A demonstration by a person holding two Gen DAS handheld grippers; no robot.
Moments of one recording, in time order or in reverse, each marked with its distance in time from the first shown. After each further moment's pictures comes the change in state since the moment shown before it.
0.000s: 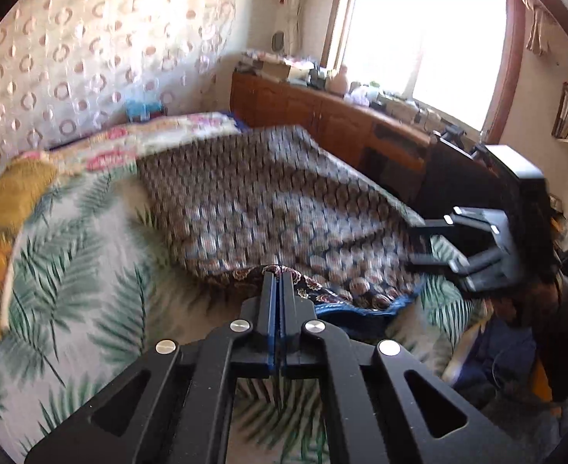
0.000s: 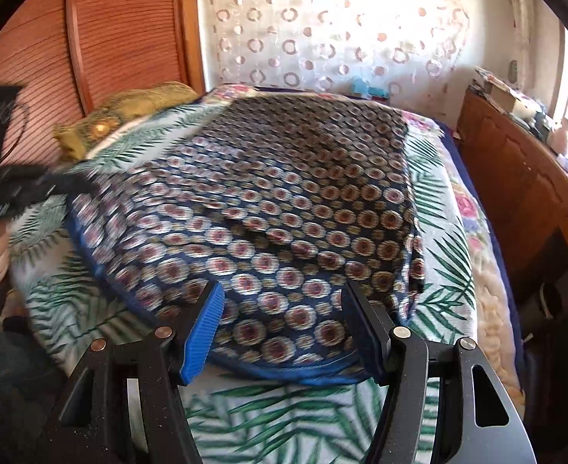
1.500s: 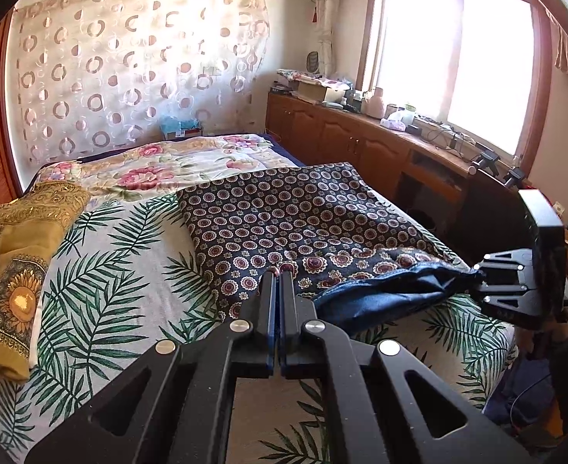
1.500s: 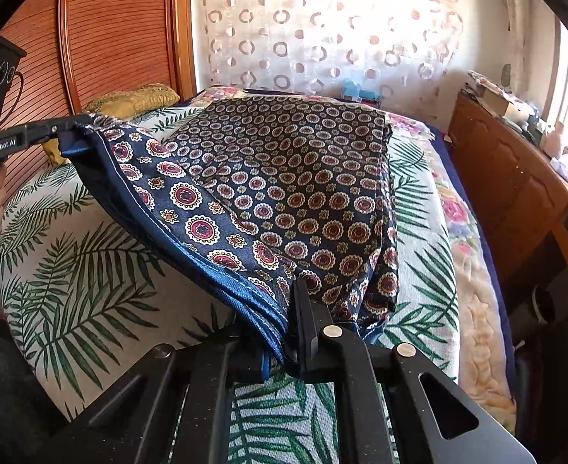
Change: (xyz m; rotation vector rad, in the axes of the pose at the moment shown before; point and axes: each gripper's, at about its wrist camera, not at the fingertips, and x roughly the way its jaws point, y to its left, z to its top) left arm 0.010 0.028 0.024 -0.044 -0.059 0.122; right arm 0.027 -0.027 0.006 0.012 -0.006 -0.058
